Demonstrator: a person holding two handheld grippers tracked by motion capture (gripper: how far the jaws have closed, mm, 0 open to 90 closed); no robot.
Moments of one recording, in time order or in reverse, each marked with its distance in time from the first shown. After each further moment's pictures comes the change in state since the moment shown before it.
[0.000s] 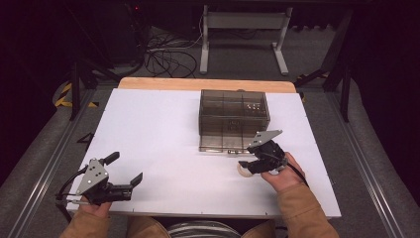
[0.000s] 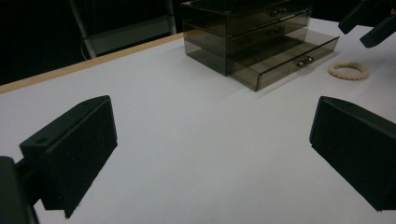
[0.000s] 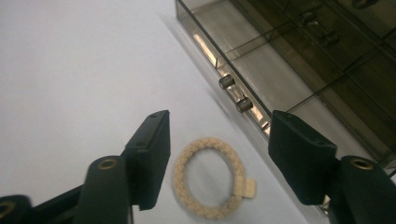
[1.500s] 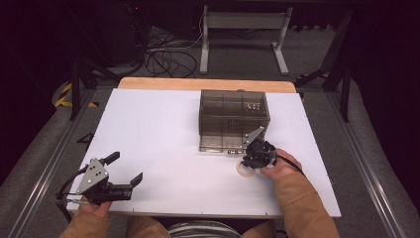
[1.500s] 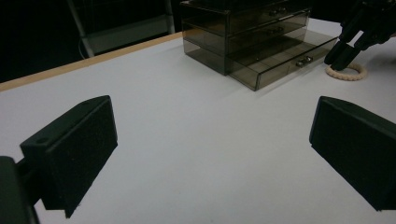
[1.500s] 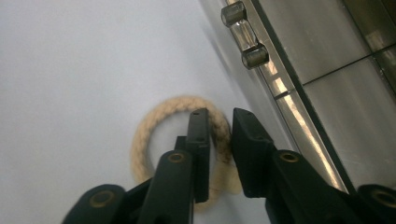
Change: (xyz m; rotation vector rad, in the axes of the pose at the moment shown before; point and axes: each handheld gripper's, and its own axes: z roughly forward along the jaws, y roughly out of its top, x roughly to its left) left arm 0.002 0.000 0.001 0.001 -0.003 0.001; right arm -0.021 -0.002 0.043 0.237 0.086 -0.110
